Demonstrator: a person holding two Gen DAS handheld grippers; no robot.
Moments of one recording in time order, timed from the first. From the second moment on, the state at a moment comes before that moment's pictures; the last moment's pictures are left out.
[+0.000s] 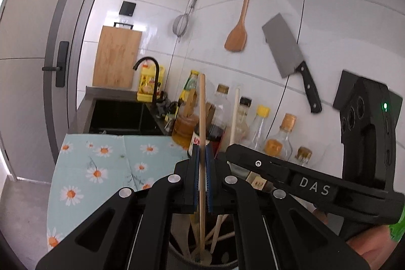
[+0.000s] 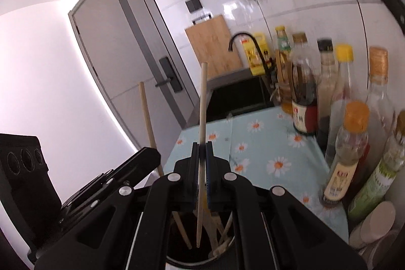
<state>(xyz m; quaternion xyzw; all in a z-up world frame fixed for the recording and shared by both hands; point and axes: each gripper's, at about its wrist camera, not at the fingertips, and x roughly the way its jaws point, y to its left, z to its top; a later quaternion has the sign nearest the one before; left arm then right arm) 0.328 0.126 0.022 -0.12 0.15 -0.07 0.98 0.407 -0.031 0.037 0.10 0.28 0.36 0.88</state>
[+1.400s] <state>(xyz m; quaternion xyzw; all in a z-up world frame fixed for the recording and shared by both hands) 0.213 0.113 0.035 -0.14 0.28 -0.11 0.94 0.297 -0.125 0.056 0.13 0.33 0.31 0.88</state>
